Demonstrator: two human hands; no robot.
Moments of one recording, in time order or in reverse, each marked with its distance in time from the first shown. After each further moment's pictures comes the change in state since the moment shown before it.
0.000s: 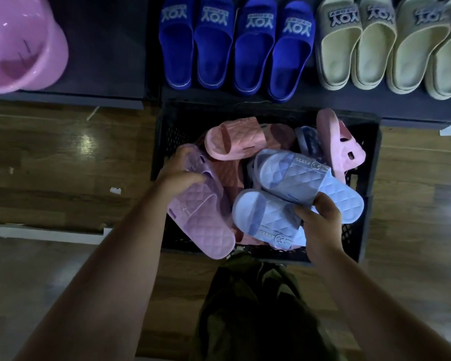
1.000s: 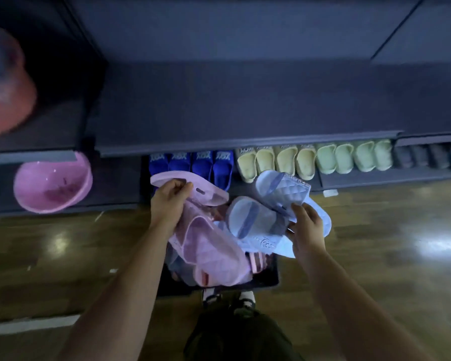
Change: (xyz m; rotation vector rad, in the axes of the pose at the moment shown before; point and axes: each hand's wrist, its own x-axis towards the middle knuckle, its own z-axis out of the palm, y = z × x) left_hand -0.234 0.281 -0.105 -0.334 0.299 0.272; right_hand -0.151 -0.257 -0.143 0.429 0.152 -0.005
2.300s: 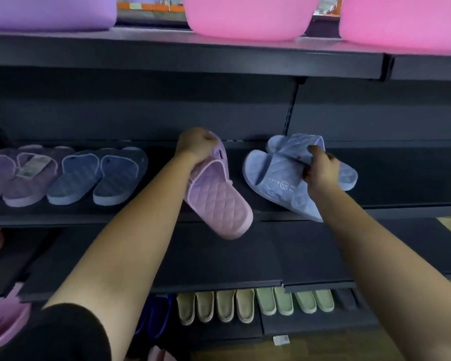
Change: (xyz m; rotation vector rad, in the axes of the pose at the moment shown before) left_hand -0.049 0.582 0.194 0.287 0.153 0.646; right_hand 0.053 -0.551 -0.178 0.115 -0.134 -0.647
